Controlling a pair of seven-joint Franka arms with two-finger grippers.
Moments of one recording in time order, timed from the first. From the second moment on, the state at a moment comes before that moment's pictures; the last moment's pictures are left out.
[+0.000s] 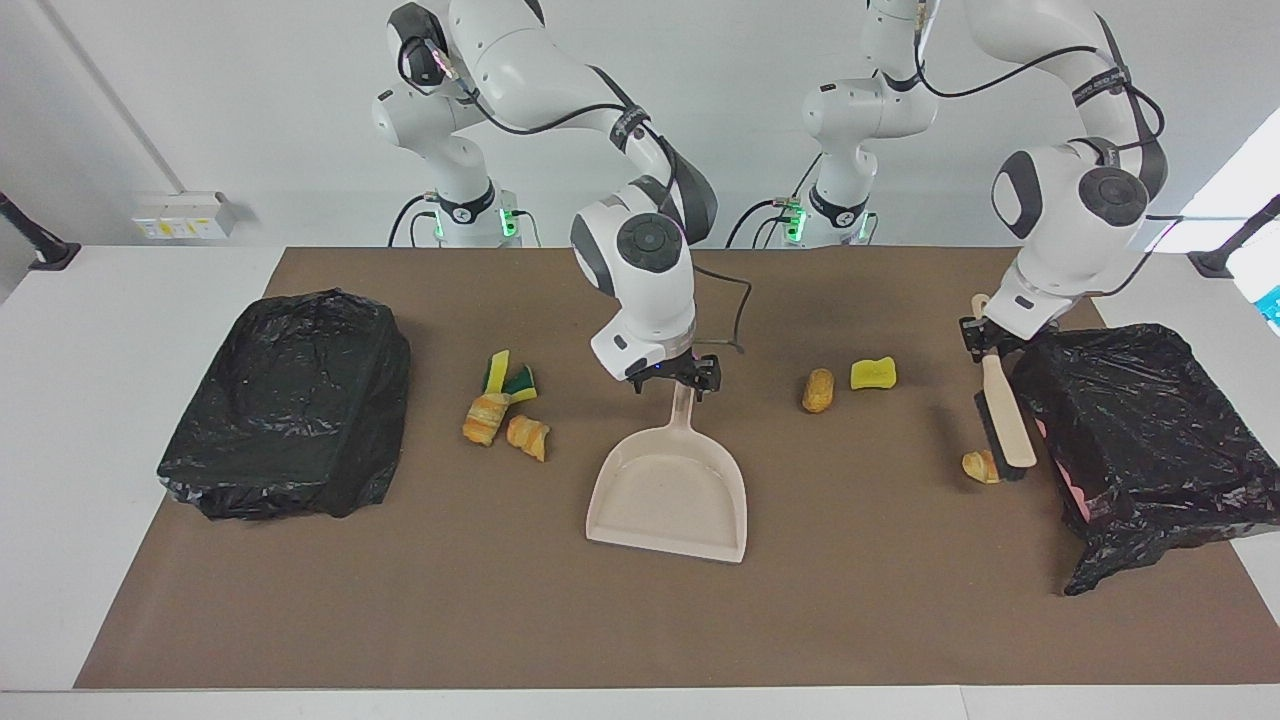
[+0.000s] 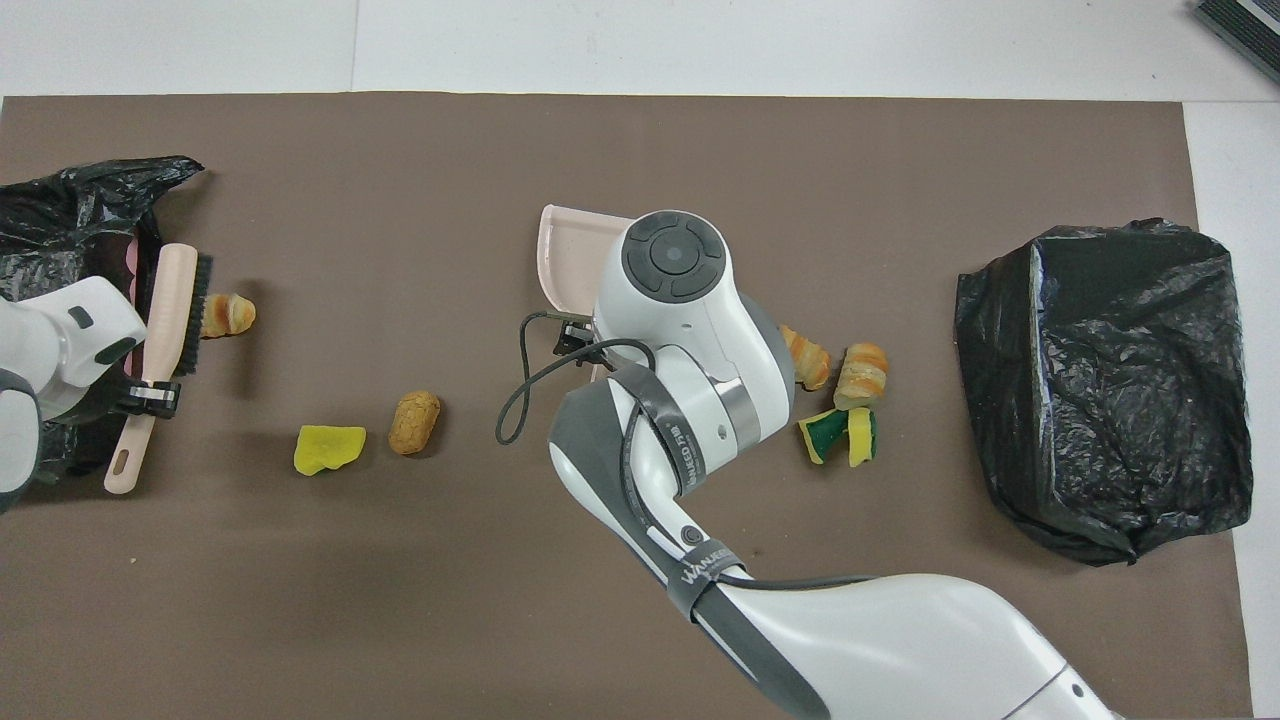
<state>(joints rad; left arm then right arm) 0.11 0.16 0.02 -2.05 0.16 2.15 0.27 0.64 0.57 -0.03 -1.47 0.15 2.04 0.74</state>
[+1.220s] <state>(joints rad) 0.02 0.03 0.01 -2.05 -0.03 1.83 0.20 0.62 0.44 -0.03 -1.57 0.12 2.00 0.14</state>
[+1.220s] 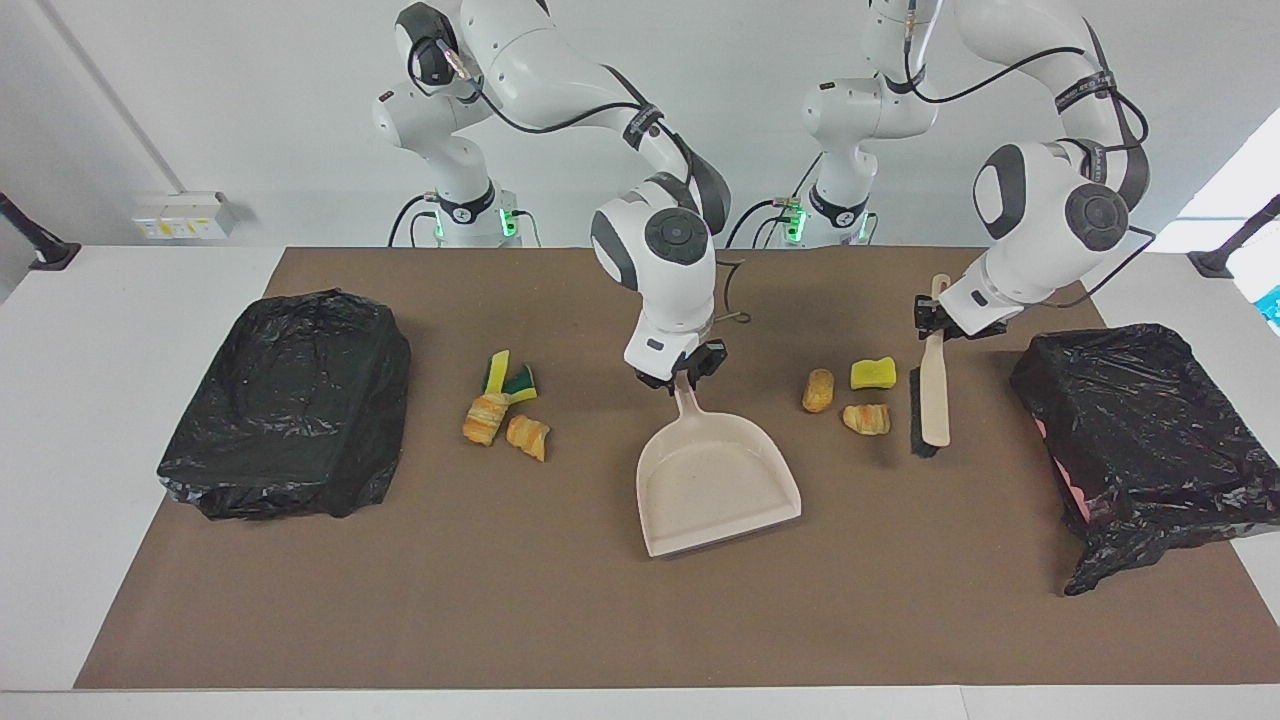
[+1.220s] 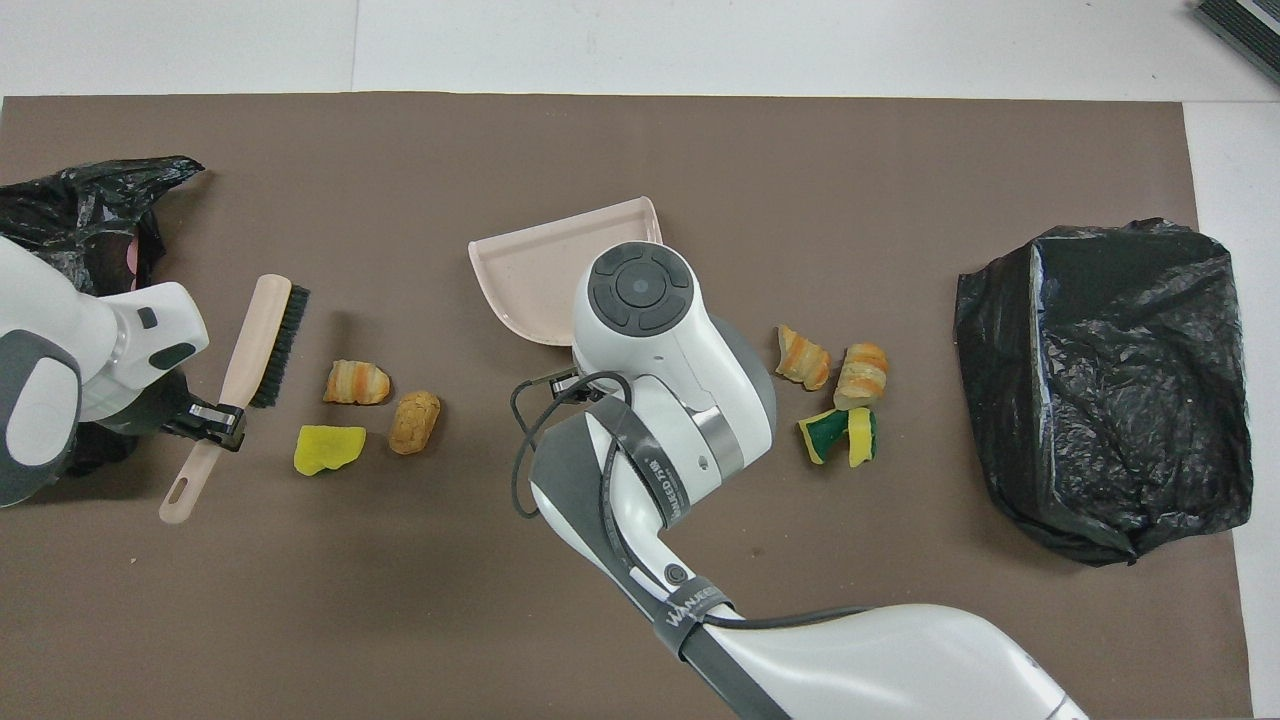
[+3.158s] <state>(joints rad) -0.16 -0.04 0.00 -2.35 -0.05 2.13 0.03 0.75 0.24 -0.02 -1.92 0.01 1.94 -0.44</state>
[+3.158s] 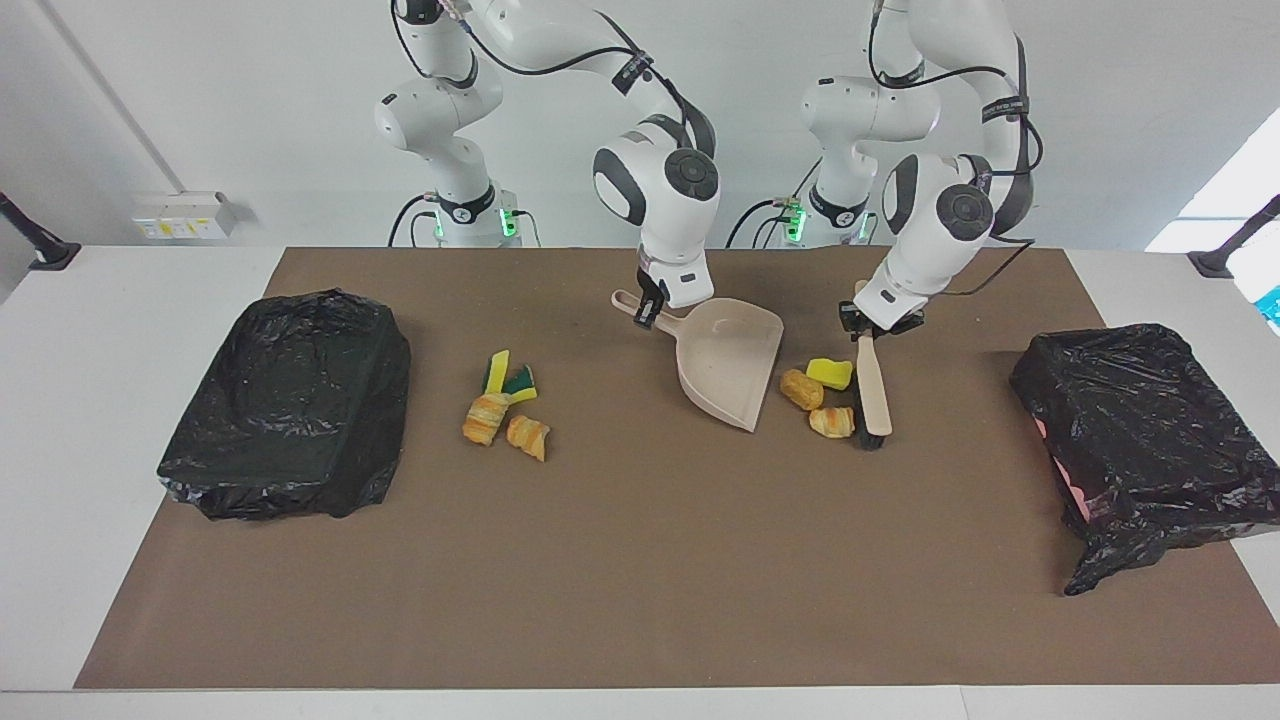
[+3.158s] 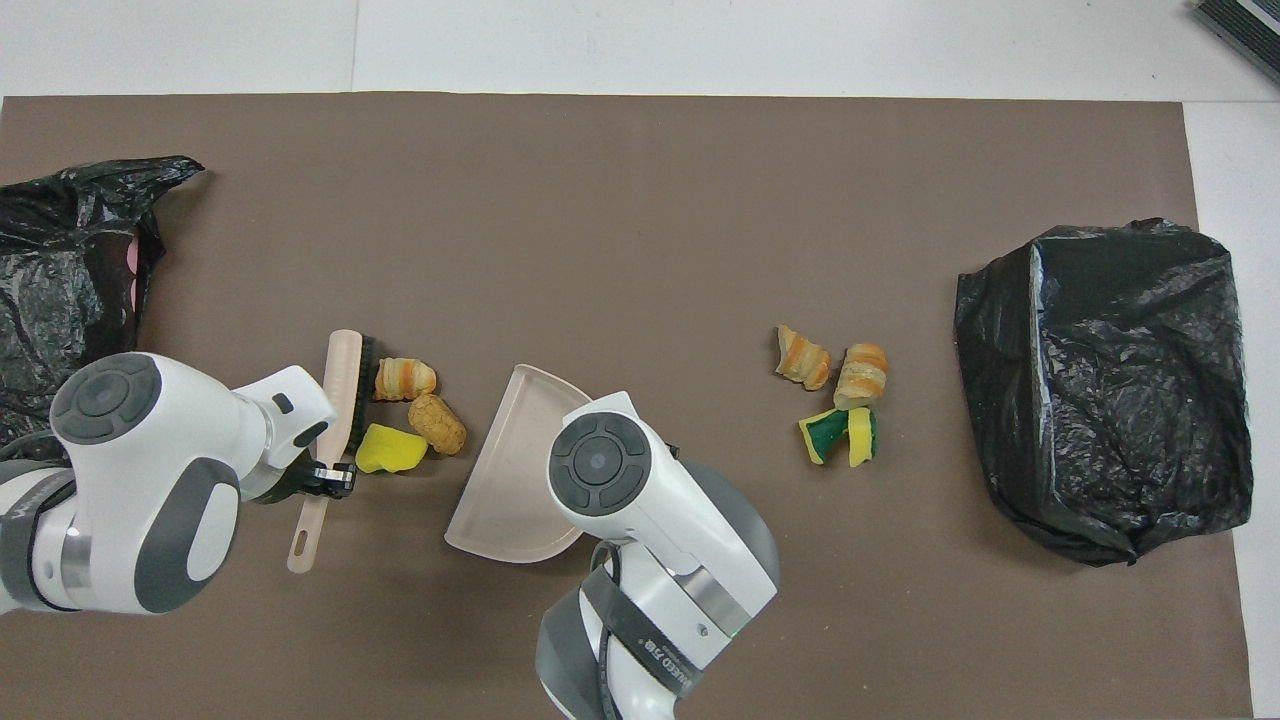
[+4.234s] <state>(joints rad) -0.47 -0.04 -0.01 -2.32 -0.35 2.03 -0.03 0.75 0.24 -0.02 -1.93 0.01 1.94 -0.44</state>
